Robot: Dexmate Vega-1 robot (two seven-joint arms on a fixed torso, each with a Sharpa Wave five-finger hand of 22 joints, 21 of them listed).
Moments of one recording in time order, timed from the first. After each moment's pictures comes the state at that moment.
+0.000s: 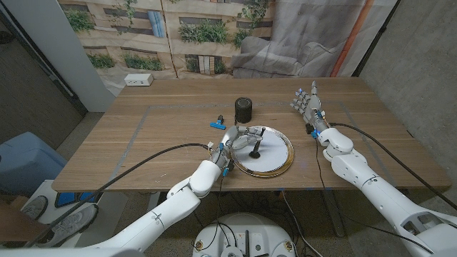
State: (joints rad) left arm 0.99 0.44 0.67 -1.57 -0.02 -0.26 0.30; left_hand 1.11 0.06 0.30 -0.17 0.17 1.18 -0.14 0.20 0.19 1.27 -0.22 0.19 0.19 0.62 -0.06 0.18 0.17 0.44 -0.04 0.21 0.18; right arm -0.84 -0.51 -0.37 -1.30 0.65 0.29 0.03; right_hand -0.03 0.06 -0.10 0.18 0.30 -0.07 -0.02 0.22 0.26 0.00 0.01 0.22 0.35 -0.01 0.05 0.25 0.45 0.11 0.14 0.34 0.20
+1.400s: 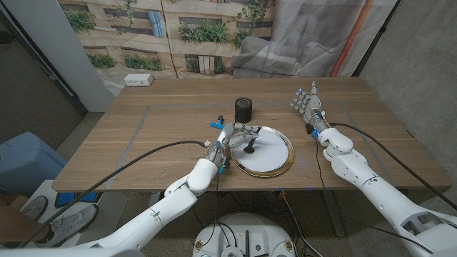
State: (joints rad) left arm 0.98 0.45 0.66 -1.54 0.03 -0.31 0.32; left_hand 1.11 0.06 0.30 -0.17 0.17 1.18 -0.14 0.20 0.19 1.26 -0.22 0.19 0.19 0.62 -0.06 0.18 0.17 0.44 -0.04 0.21 0.18; right arm -0.84 -0.51 -0.37 -1.30 0.65 0.29 0.03; right_hand -0.03 0.06 -0.10 0.18 0.30 -0.07 -0.02 0.22 0.26 0.00 0.01 0.22 0.35 -0.01 0.05 0.25 0.45 0.11 0.14 0.34 0.20
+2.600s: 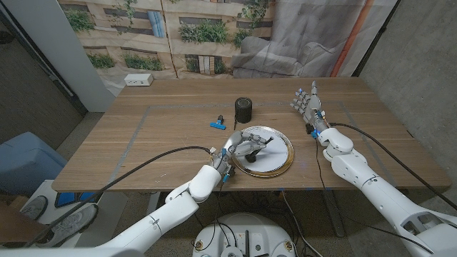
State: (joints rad) left arm 1.01 0.47 0.69 -1.59 0.02 -0.29 0.27; left_hand 1.12 0.06 0.29 -0.17 0.17 1.18 -0.14 0.21 0.19 1.26 -0.22 0.19 0.19 0.62 -0.06 0.18 0.17 0.44 -0.04 0.21 0.18; right arm -0.84 -0.51 -0.37 -1.30 0.65 0.29 0.03; right_hand -0.03 0.06 -0.10 0.18 0.30 -0.07 -0.02 0.22 0.26 0.00 0.01 0.22 0.35 -0.01 0.05 0.25 0.45 0.11 0.14 0.34 0.20
